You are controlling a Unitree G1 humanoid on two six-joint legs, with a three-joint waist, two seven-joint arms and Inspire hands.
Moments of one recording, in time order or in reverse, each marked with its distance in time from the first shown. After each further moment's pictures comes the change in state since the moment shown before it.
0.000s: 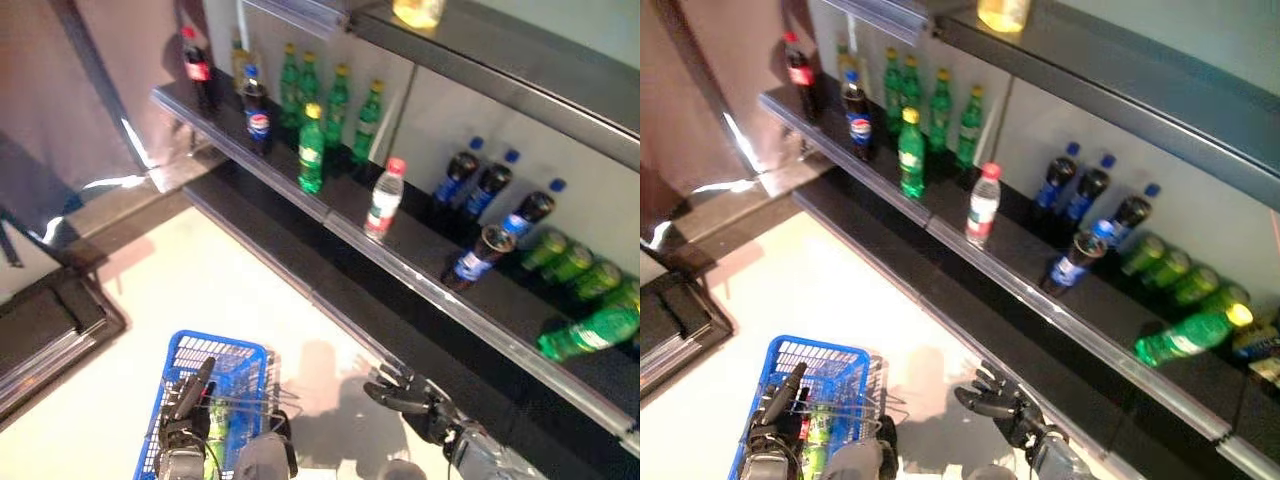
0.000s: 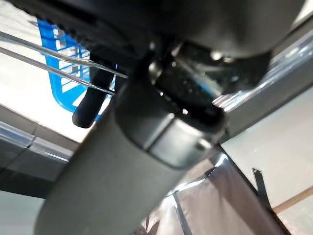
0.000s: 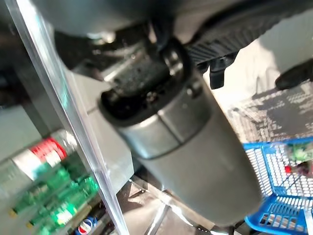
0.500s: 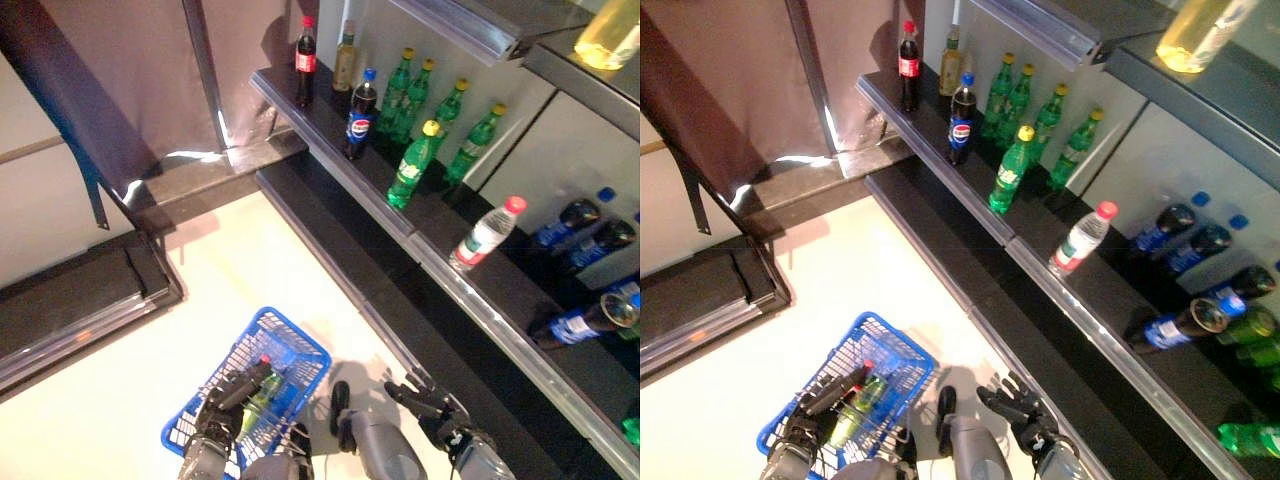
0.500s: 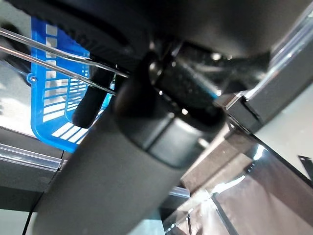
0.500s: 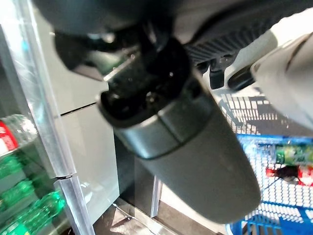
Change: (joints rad) left arm 0.007 0.026 -0.210 -0.048 0.168 0.116 -0.001; right arm 0.014 0.027 -0.090 0.138 0.062 -0.057 -0.090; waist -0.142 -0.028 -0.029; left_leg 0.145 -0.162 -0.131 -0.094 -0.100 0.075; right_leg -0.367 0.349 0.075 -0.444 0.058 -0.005
